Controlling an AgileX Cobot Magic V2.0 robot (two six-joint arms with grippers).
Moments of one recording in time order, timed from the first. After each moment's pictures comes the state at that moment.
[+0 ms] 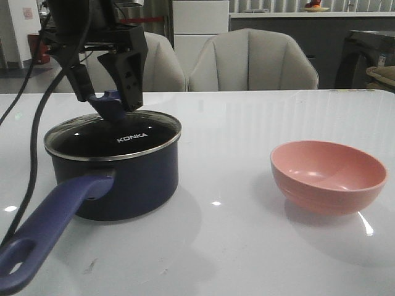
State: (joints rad) left arm -0.43 1.92 -1.73 -0.11 1.24 0.18; right arm 0.35 0.16 -0.14 0.20 0.02 -0.22
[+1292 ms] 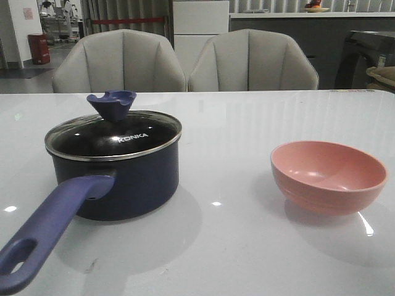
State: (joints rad) left arm -0.07 0.85 -0.92 -0.08 0.75 0.16; right arm 0.35 0.16 -0.14 0.20 0.02 -0.22
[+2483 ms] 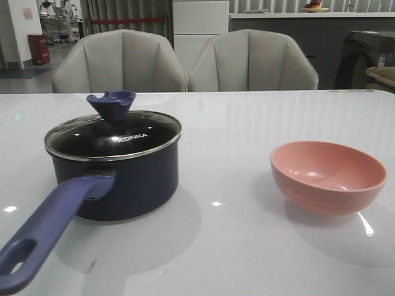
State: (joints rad) left arm -0.07 0.10 -0.33 -0.11 0.42 0.15; right arm 0.35 0.16 -0.14 0.20 0.02 -0.22
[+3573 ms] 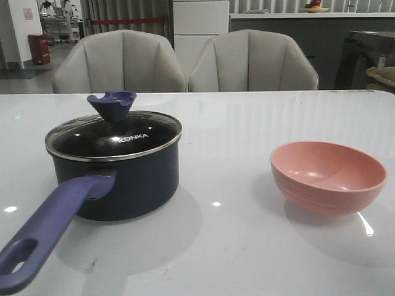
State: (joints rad) left arm 0.01 -0.01 0.01 -0.11 0.07 0.12; right arm 0.35 0.16 -0.14 0.20 0.02 -0.22
